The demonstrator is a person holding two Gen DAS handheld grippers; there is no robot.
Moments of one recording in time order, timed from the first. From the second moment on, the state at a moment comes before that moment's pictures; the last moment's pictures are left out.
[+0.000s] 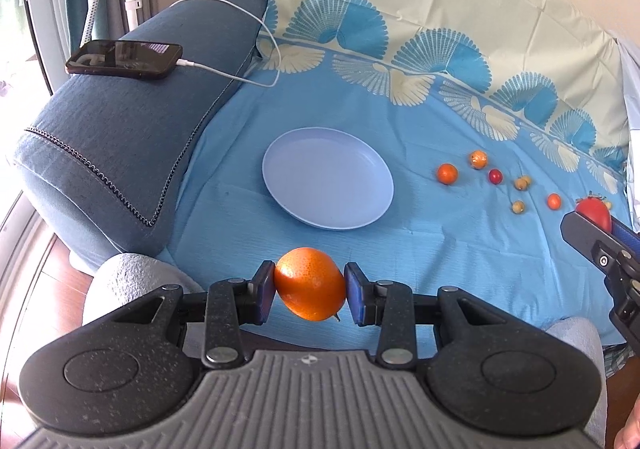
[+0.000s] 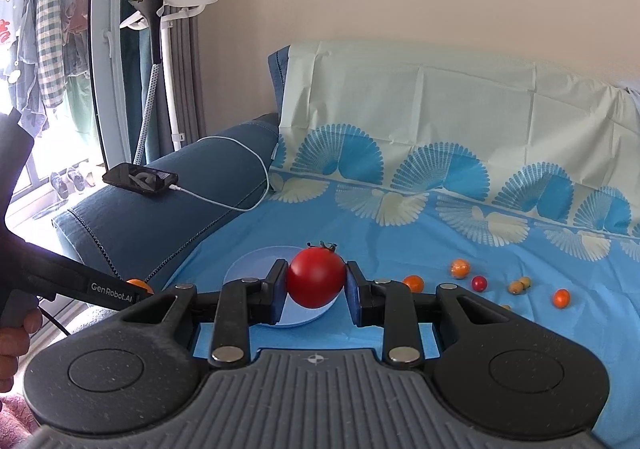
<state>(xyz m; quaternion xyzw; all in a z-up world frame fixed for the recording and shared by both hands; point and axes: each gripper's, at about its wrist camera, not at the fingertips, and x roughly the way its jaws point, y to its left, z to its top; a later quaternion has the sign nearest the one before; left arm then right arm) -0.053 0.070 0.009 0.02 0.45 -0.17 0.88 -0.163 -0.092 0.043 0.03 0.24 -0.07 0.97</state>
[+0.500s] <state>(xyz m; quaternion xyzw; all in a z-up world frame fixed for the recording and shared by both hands) 0.003 0.070 -0.009 0.01 0.46 -0.16 0.87 -0.113 -0.088 0.021 0.03 0.29 -0.06 0.95</state>
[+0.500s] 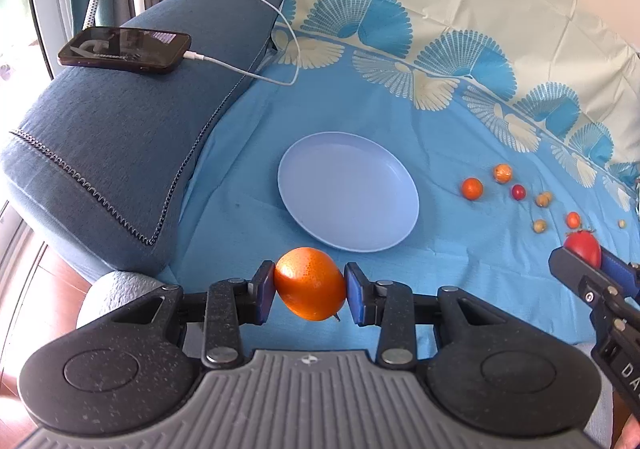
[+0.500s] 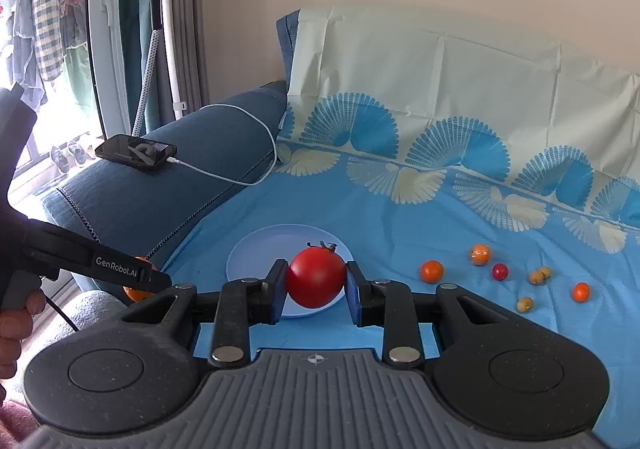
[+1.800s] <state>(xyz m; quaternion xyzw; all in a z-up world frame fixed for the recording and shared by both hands) 0.163 -0.022 -0.121 0.08 0.50 -0.14 0.85 0.072 -0.126 -0.130 0.01 0.41 0.01 0.91</state>
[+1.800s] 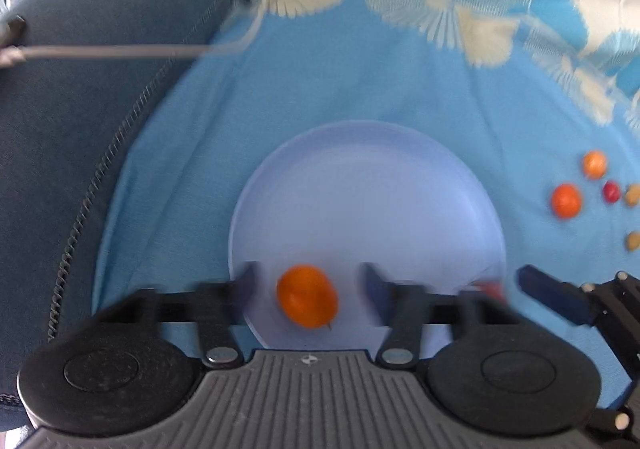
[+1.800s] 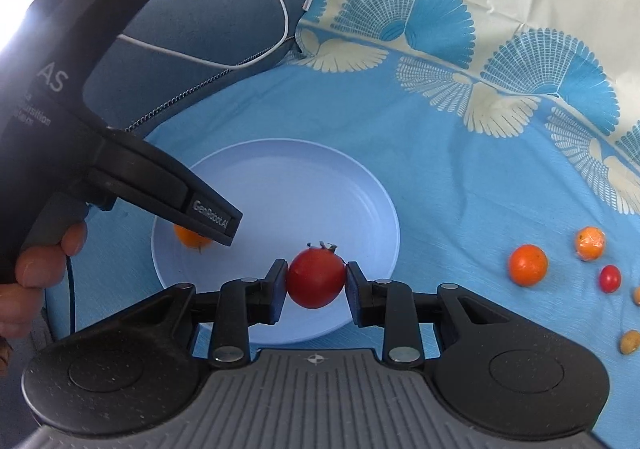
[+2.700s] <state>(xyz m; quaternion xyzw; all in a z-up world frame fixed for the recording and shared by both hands) -0.034 0.057 -0.009 0.06 0.41 -0.14 0.90 -0.114 -0.084 0.004 0.01 0.31 -0.07 0.95</state>
